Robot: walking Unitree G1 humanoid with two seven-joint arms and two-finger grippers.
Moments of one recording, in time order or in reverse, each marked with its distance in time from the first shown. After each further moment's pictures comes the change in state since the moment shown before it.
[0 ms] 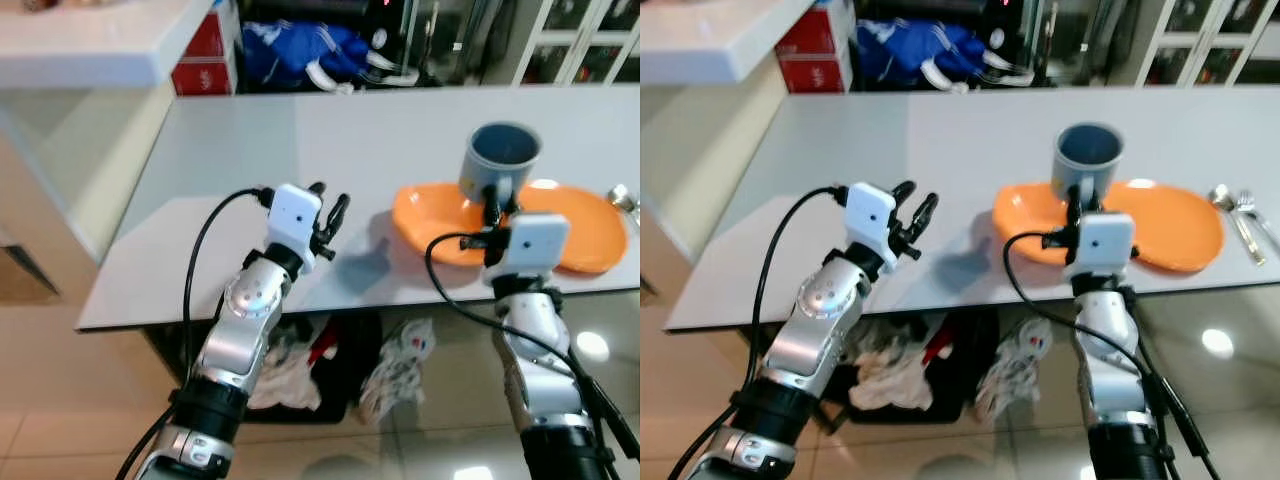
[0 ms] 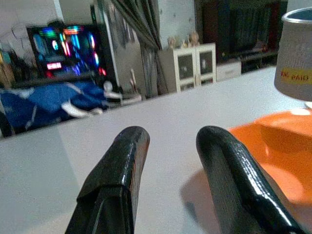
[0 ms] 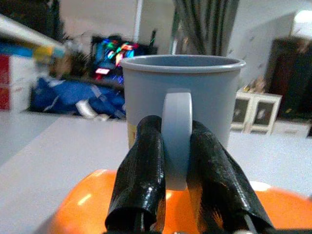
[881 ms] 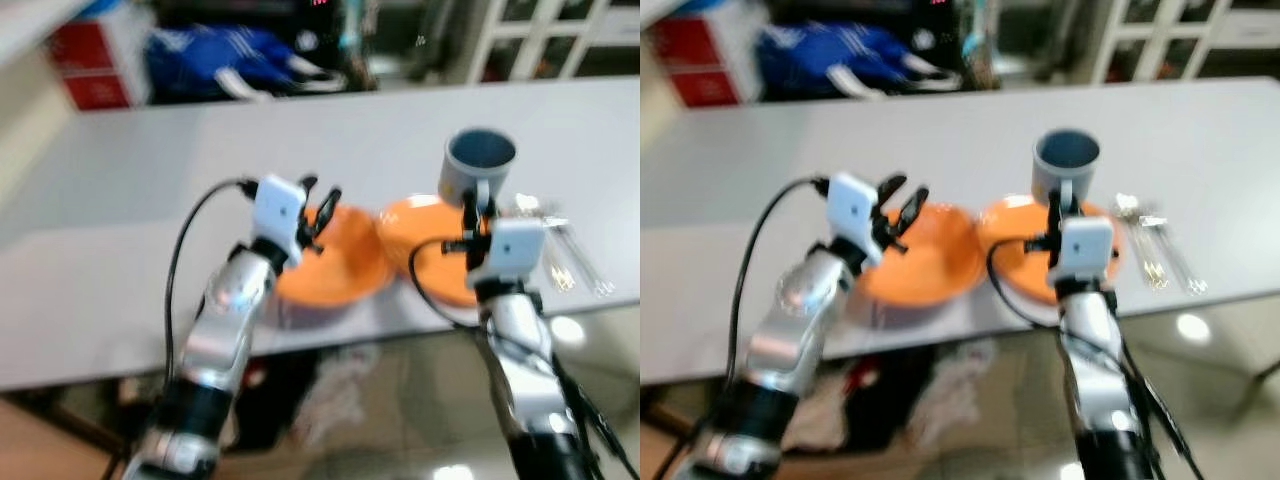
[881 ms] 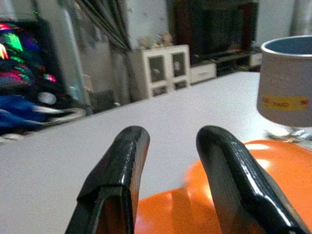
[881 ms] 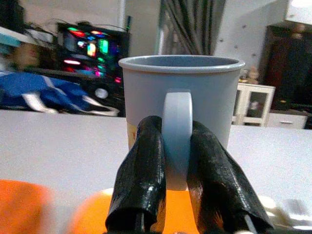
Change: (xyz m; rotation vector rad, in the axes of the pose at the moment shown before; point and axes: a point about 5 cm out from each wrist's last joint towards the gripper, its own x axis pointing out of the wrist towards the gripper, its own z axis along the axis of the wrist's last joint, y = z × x) left arm -0.004 0.000 0.007 -0.036 -0.010 -0.049; right arm -0.007 0.005 -0.007 0.008 0.033 0.017
